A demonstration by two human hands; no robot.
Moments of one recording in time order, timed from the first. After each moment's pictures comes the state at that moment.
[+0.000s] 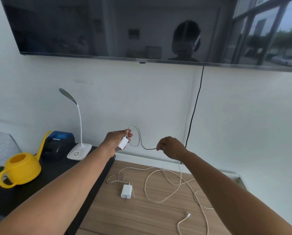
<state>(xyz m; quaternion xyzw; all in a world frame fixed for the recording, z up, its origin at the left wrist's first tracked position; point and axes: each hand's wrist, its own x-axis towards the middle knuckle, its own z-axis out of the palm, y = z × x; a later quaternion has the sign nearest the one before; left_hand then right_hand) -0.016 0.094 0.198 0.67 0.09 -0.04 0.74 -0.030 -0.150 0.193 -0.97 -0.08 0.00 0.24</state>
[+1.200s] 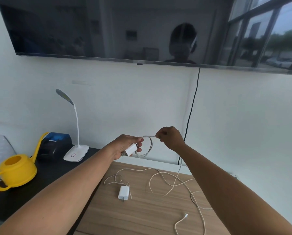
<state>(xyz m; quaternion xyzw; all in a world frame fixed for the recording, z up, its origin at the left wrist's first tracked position) -0.034 0.063 0.211 0.73 0.00 -0.17 0.66 -0.026 -0.149 0.221 -0.92 -0.02 -0.09 0.38</state>
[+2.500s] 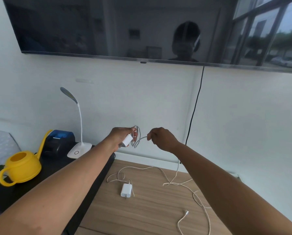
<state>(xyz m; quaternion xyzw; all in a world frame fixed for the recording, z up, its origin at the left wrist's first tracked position) -0.018 0.081 0.217 0.72 0.08 -0.07 0.69 -0.030 -0.117 0.223 -0.95 -0.14 -0.05 0.29</state>
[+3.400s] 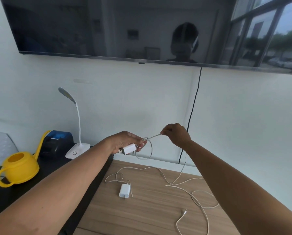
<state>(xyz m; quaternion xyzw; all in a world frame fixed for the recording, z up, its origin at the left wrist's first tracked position) -0.031 0.074 0.222 0.77 -0.06 -0.23 0.60 -0.019 -0.168 0.227 -0.94 -0.03 -0.10 0.33</state>
